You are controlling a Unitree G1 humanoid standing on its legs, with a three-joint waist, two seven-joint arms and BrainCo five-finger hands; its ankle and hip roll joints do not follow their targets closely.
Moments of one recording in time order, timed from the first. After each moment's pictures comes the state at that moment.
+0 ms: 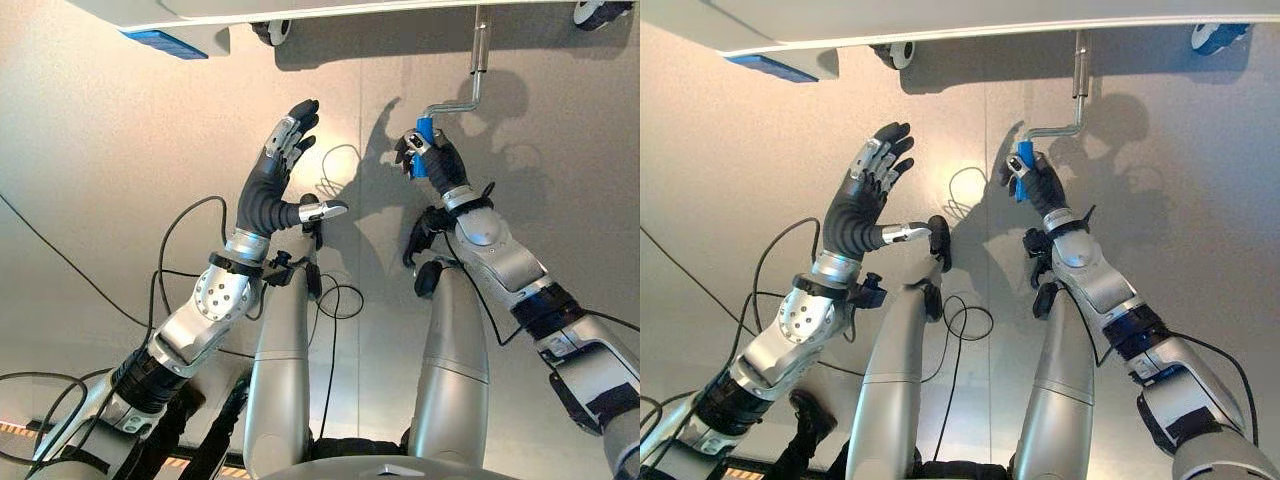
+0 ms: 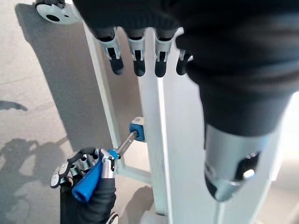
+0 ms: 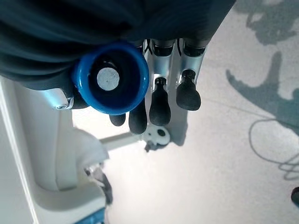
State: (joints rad) left arm -0.38 0.68 -0.52 -0.34 -0.41 -0.27 0.36; right arm -0.64 -0.61 0.46 0.18 0.47 -0.09 -0.25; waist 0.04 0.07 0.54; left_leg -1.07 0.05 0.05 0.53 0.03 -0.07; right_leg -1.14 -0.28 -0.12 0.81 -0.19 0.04
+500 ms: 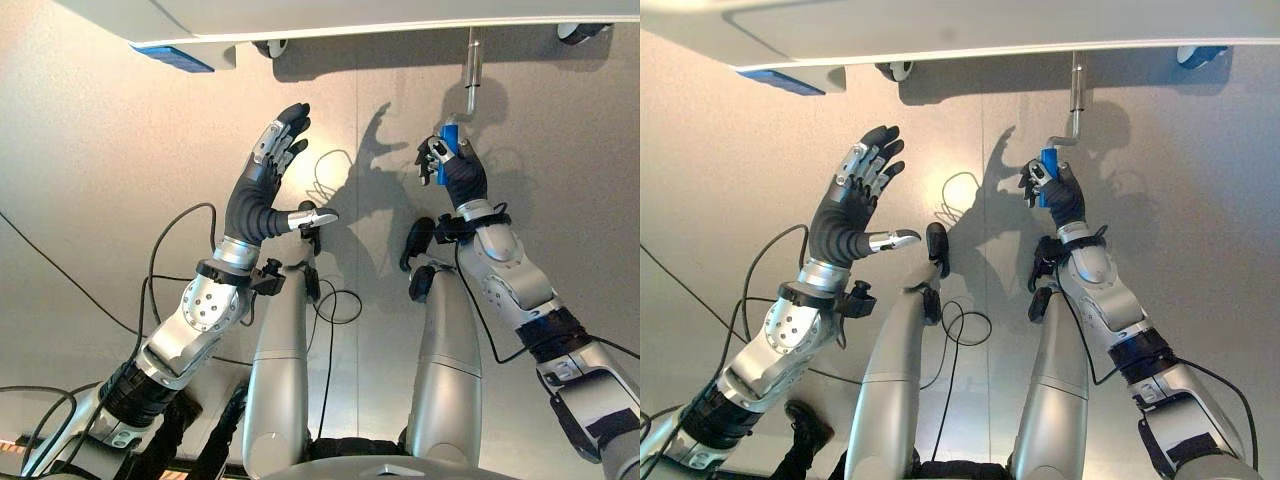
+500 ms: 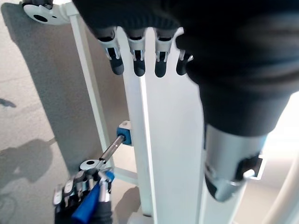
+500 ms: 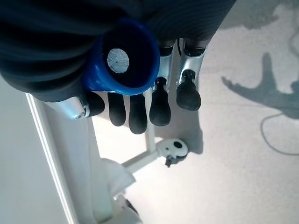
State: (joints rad) left arm -0.31 0.70 -0.45 -0.39 -0.41 -0.30 0.34; right arm -0.52 -0.57 0.34 0.11 0.61 -0.16 -0.24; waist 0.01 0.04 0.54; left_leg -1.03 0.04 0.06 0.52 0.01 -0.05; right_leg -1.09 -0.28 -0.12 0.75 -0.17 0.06
